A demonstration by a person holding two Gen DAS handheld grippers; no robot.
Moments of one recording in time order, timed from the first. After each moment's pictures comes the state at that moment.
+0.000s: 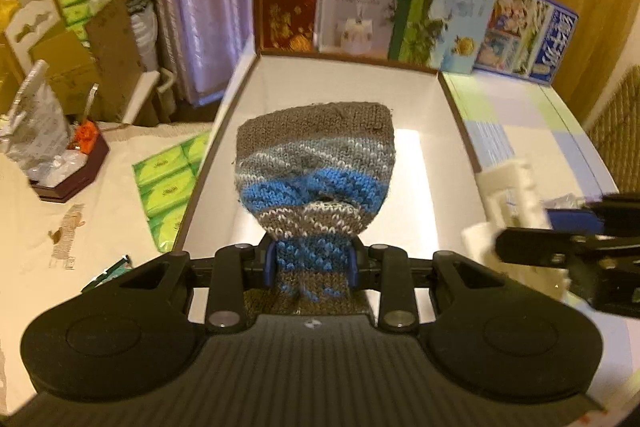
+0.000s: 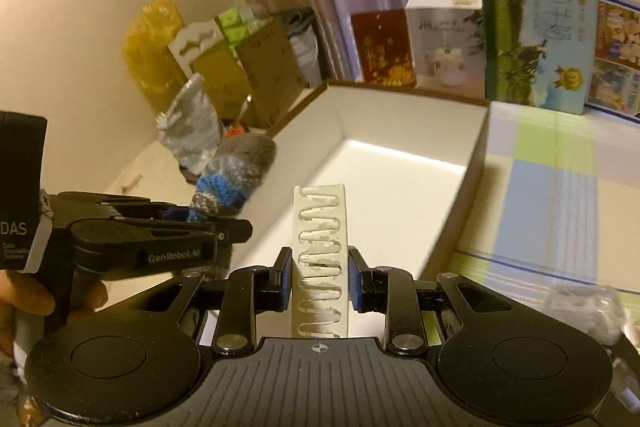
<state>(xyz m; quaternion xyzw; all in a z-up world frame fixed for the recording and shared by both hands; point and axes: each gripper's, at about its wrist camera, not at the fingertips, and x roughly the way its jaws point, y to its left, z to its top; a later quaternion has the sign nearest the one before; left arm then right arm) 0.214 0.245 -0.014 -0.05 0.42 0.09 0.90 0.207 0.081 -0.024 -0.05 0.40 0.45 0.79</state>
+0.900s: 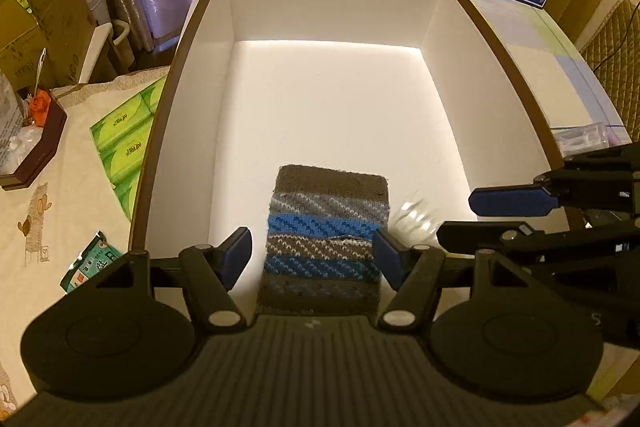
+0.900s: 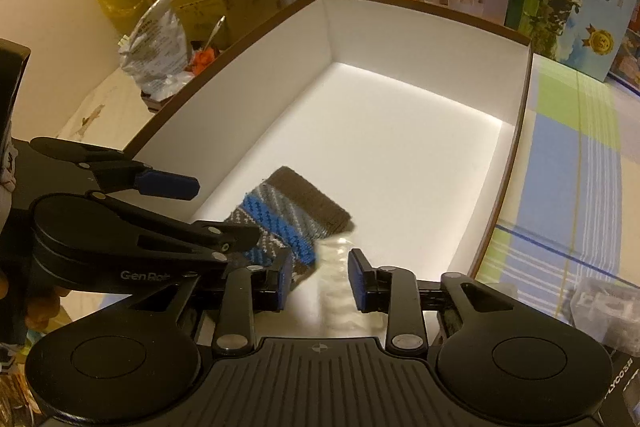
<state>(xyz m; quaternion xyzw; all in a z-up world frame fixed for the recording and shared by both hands) 0.250 0.271 -0.075 -0.04 0.51 0.02 0.86 0.227 0.129 -0.085 -0.14 0.47 0.42 0.77</state>
